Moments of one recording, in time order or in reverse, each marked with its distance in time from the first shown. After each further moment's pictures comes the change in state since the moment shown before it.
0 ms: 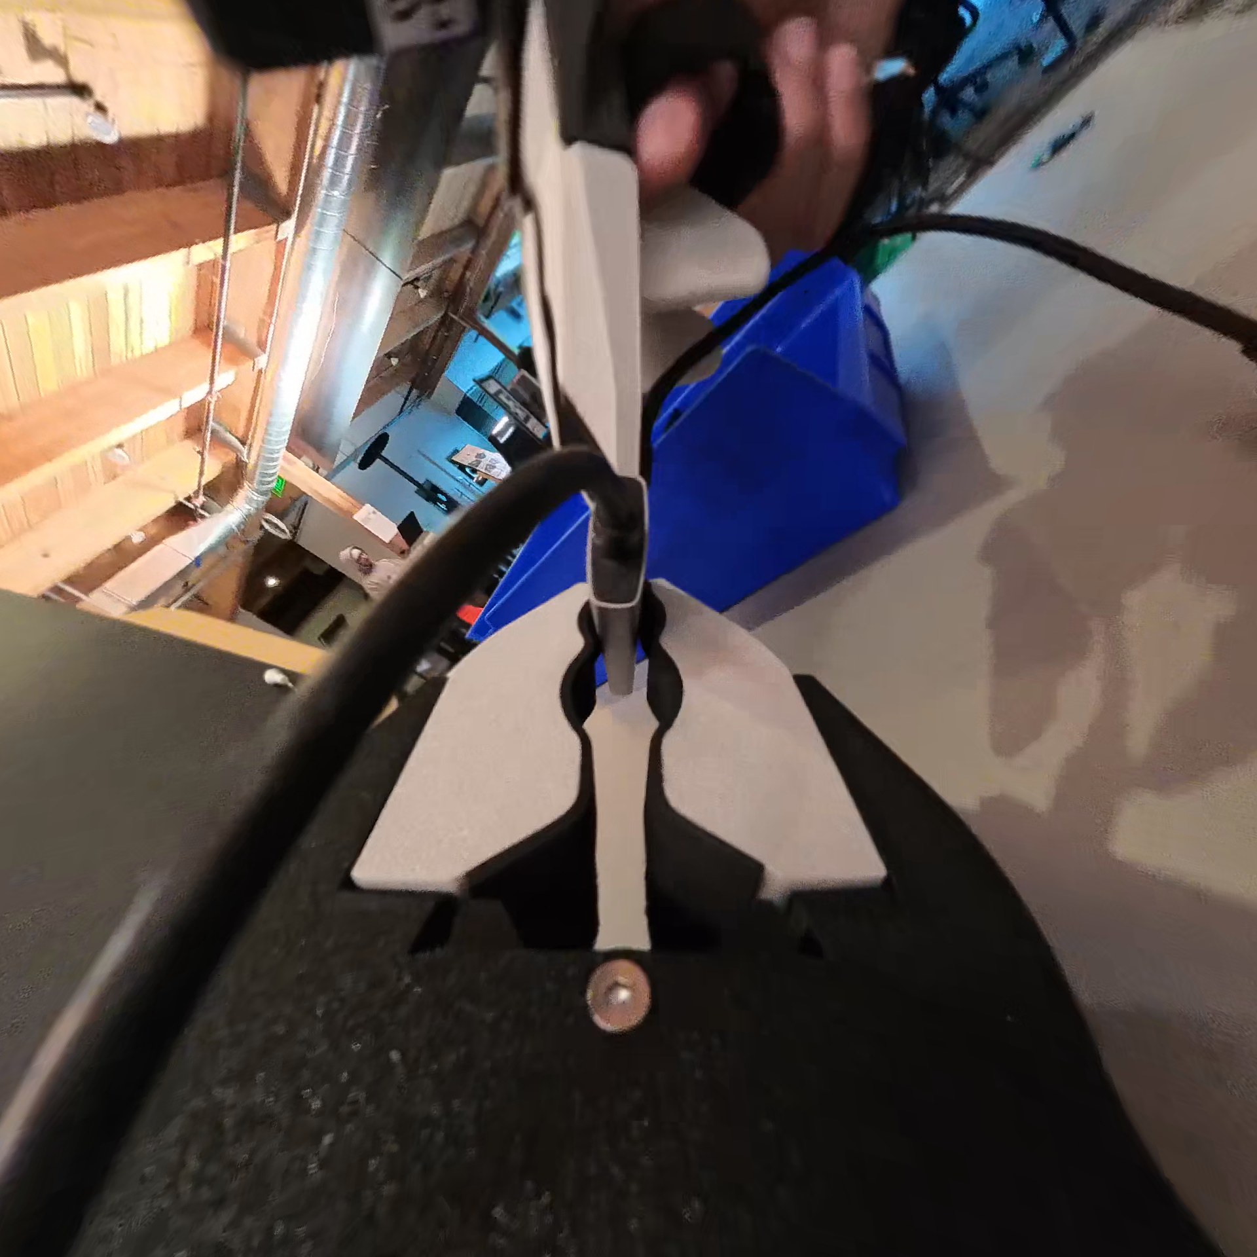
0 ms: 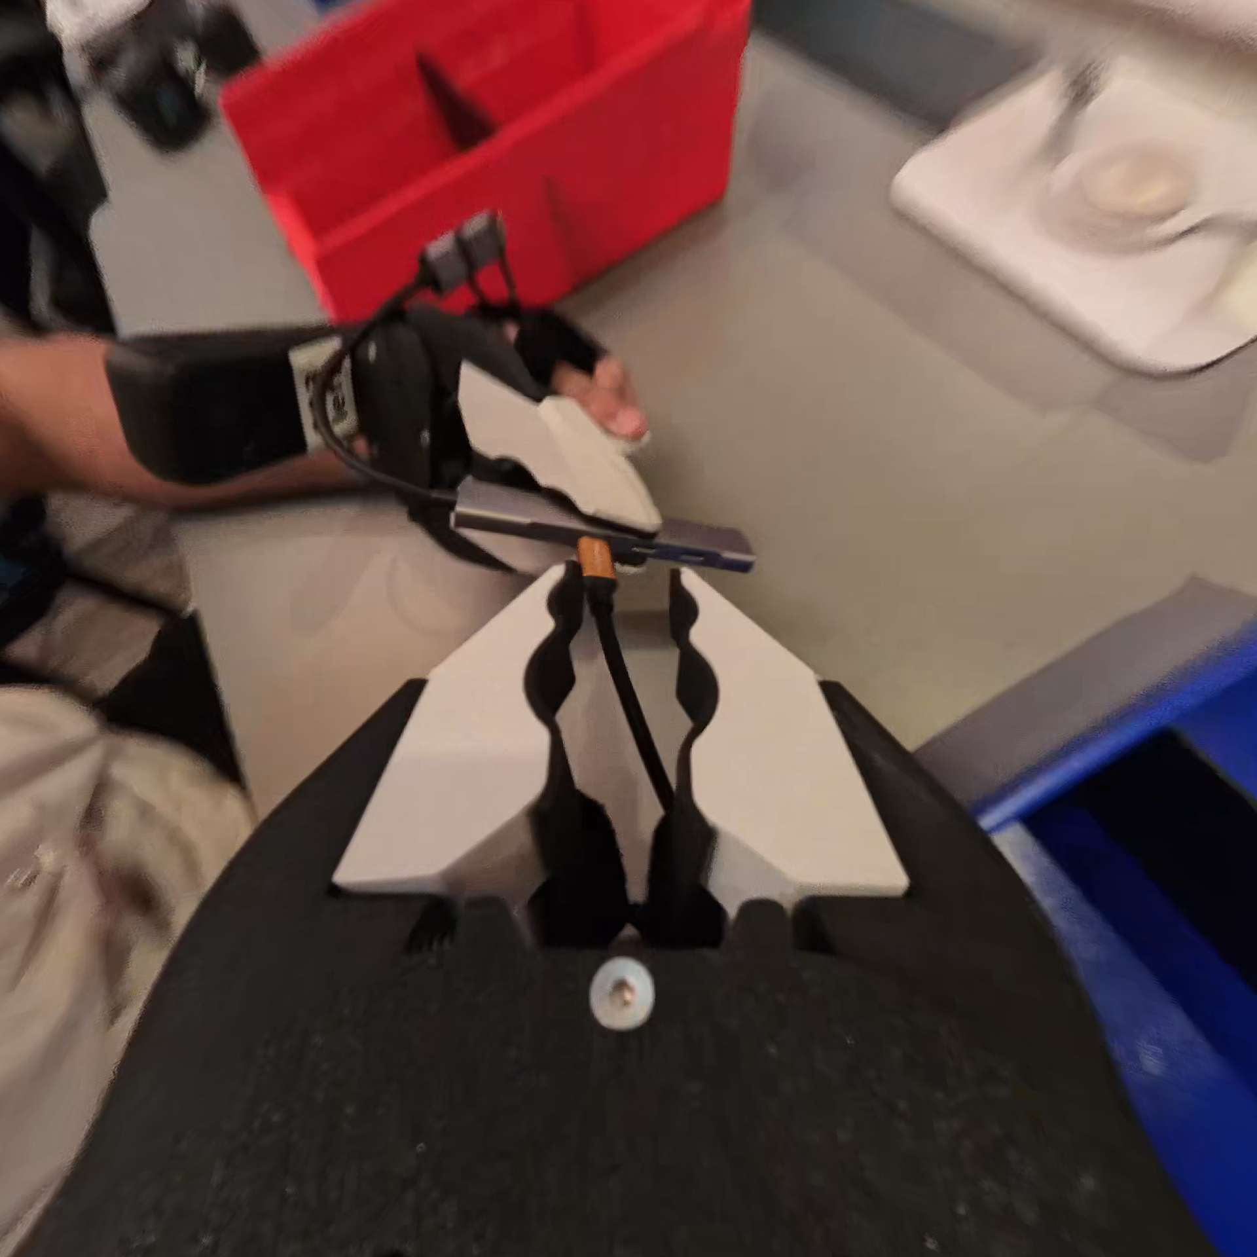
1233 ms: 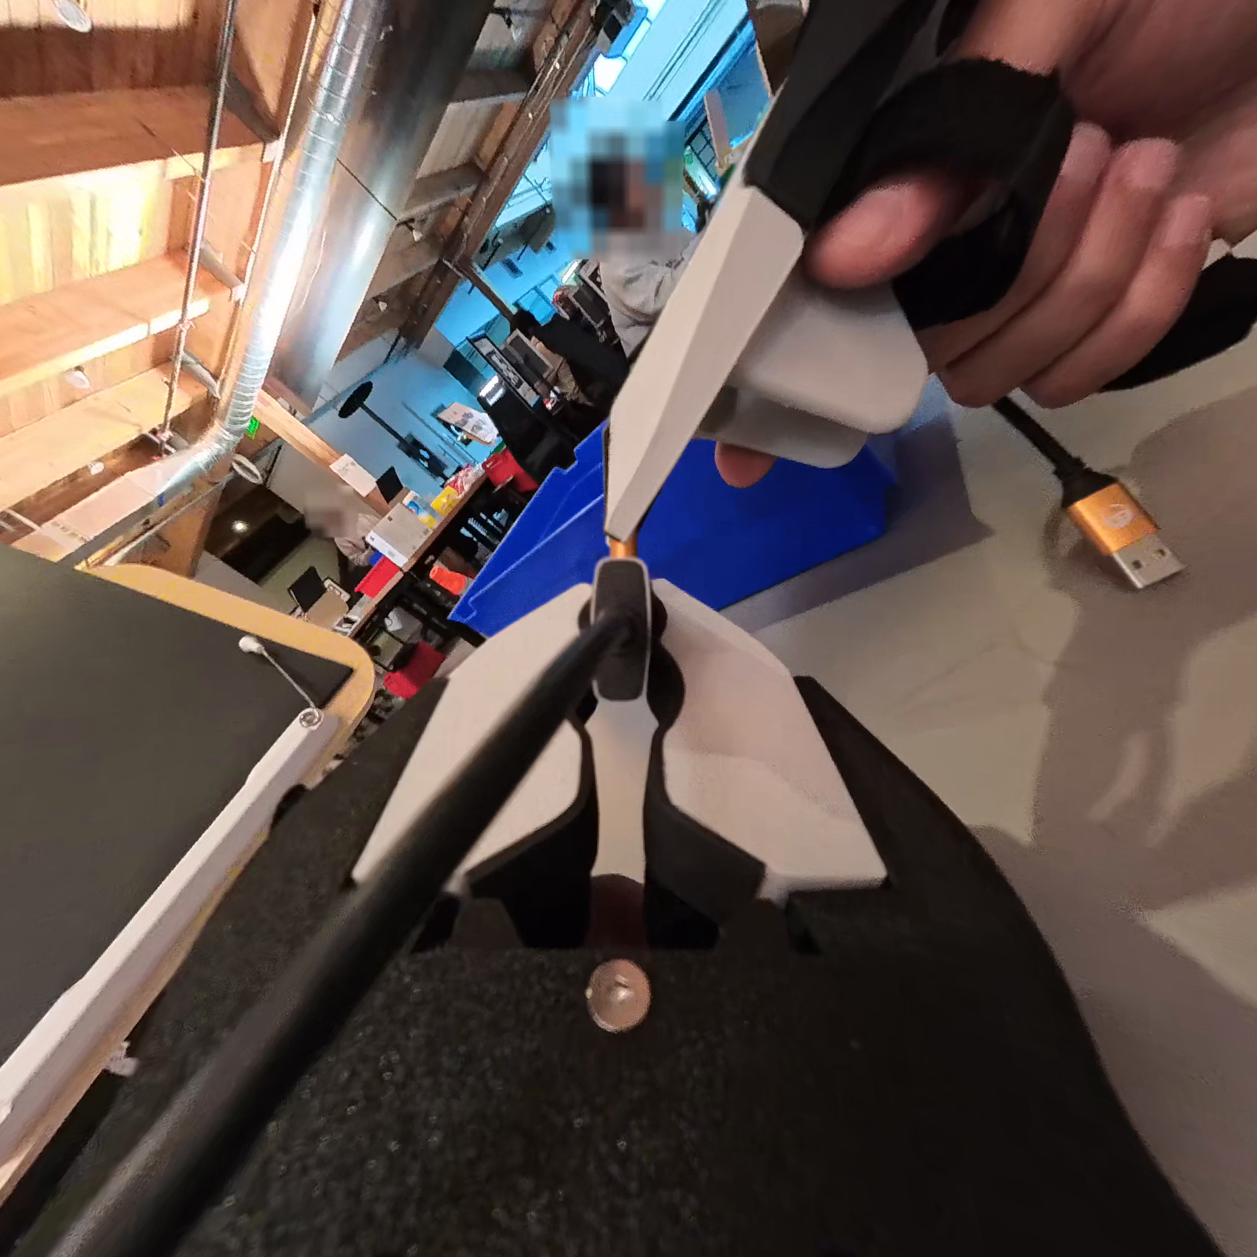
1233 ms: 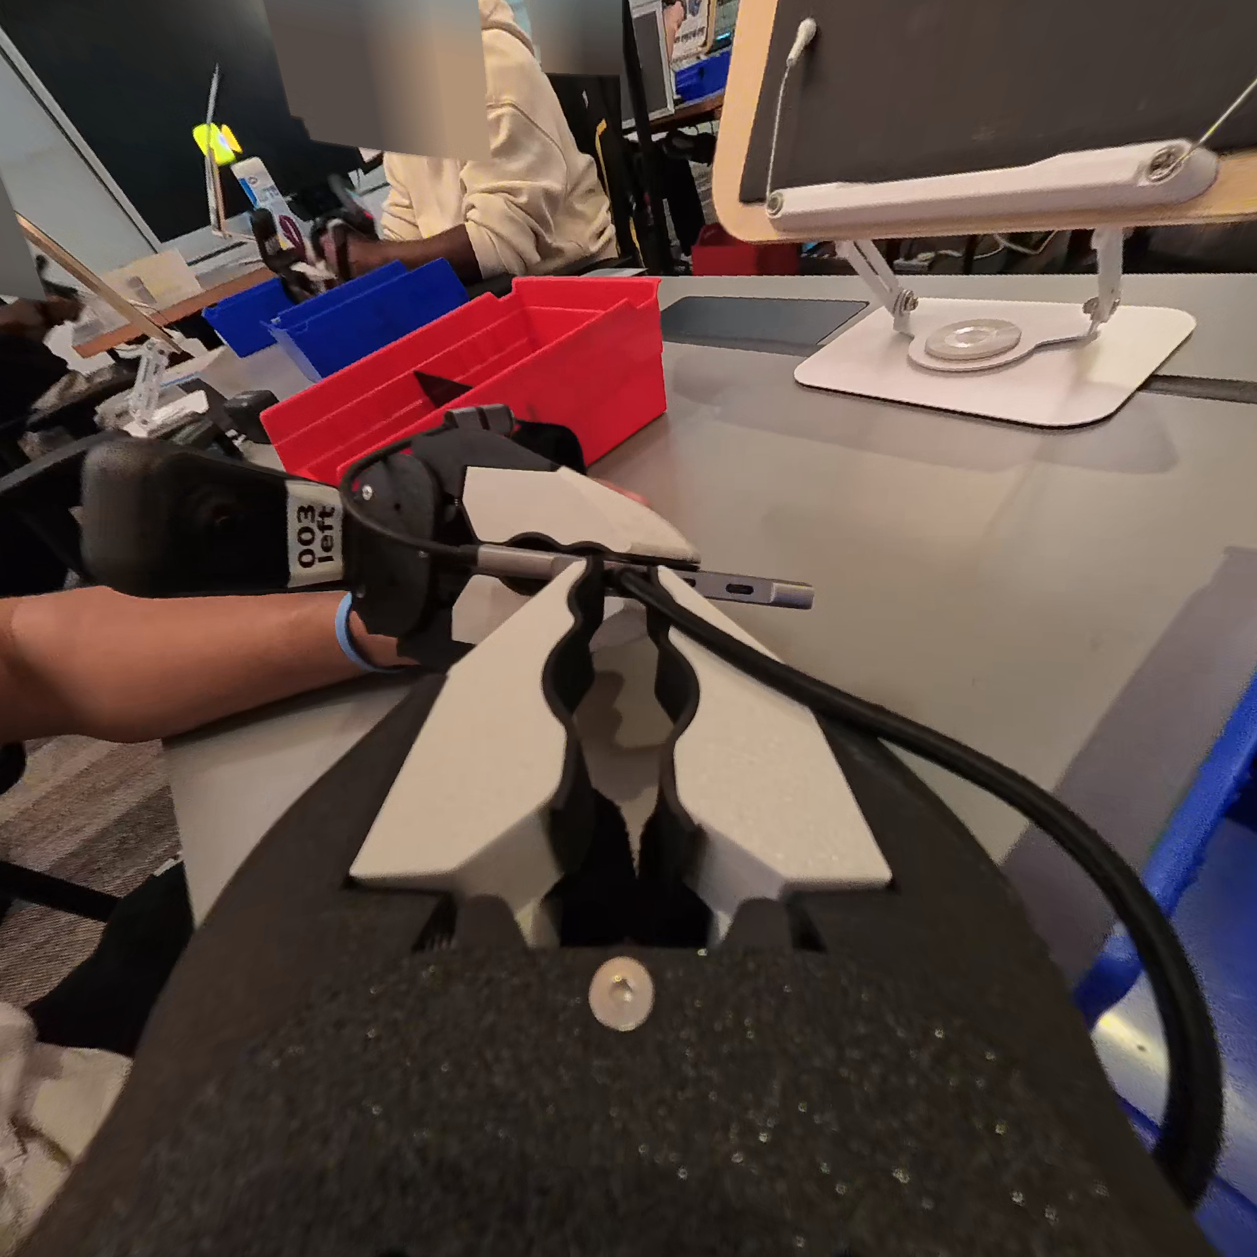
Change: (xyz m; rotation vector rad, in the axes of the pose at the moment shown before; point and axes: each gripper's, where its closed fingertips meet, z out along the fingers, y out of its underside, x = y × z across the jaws) left arm 0.002 -0.008 -0.001 -0.056 0.000 -0.081; right arm -0.019 0.001 0.012 0.426 0.124 0.151
